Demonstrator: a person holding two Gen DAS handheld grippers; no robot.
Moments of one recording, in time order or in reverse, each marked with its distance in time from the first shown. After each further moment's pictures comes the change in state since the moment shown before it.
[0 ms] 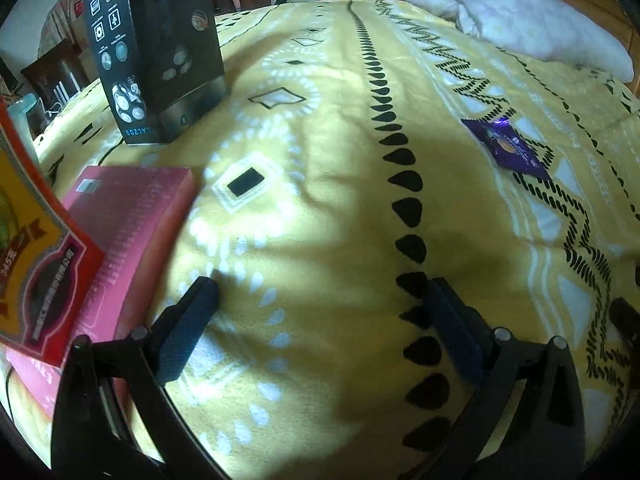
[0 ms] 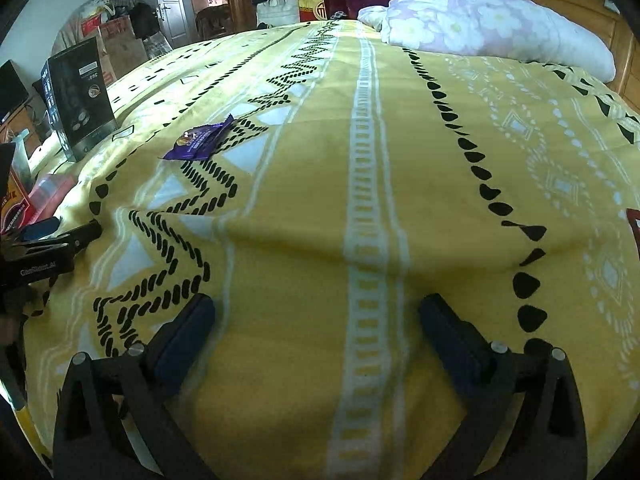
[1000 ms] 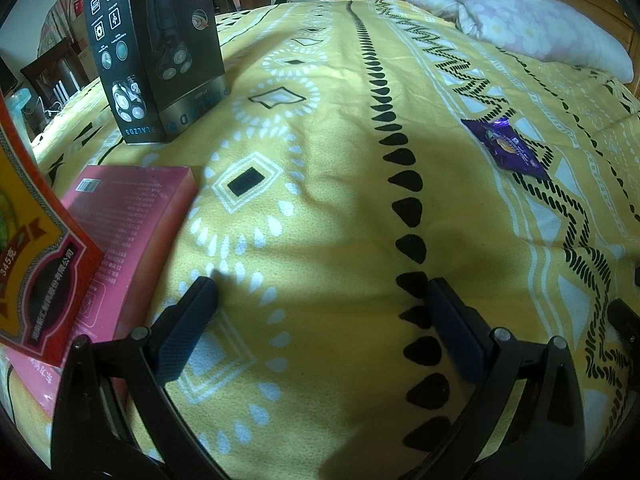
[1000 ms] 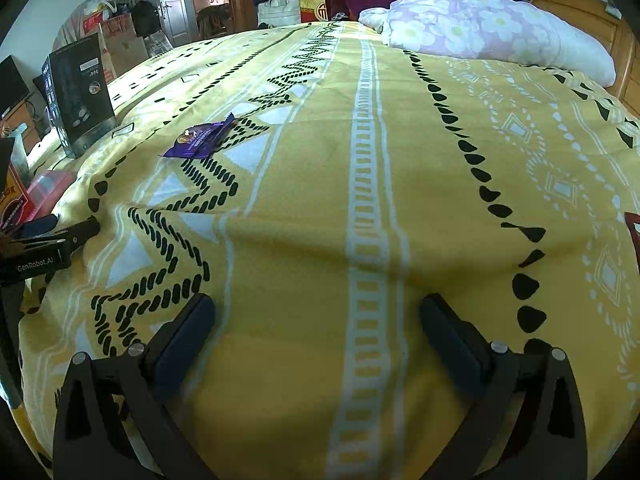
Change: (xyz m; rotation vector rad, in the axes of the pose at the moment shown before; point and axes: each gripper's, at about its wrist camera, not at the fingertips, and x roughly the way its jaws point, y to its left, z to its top) left arm 0.001 0.001 0.000 -0.002 0.001 -0.004; right arm 0.001 0.001 -0.001 -0.010 -0.001 -0.007
